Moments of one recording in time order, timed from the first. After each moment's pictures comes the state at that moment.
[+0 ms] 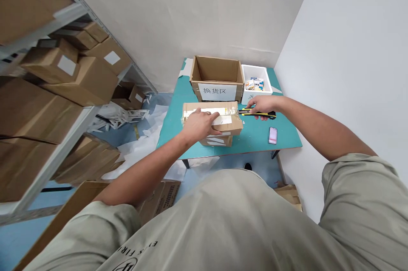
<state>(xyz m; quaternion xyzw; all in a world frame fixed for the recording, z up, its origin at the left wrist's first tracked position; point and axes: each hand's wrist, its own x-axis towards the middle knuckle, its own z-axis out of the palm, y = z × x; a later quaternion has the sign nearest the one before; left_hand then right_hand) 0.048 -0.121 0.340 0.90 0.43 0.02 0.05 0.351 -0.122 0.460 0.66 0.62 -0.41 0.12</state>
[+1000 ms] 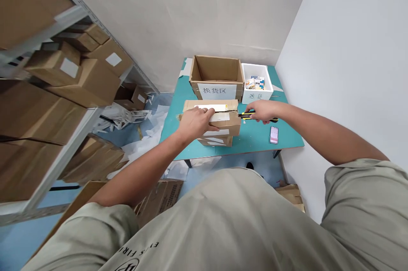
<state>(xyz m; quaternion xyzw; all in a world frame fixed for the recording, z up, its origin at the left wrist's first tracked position) 0.040 -0.116 0.343 0.89 0.45 0.05 0.05 0.346 -0.142 0.449 0.65 0.67 -0.33 0.16</state>
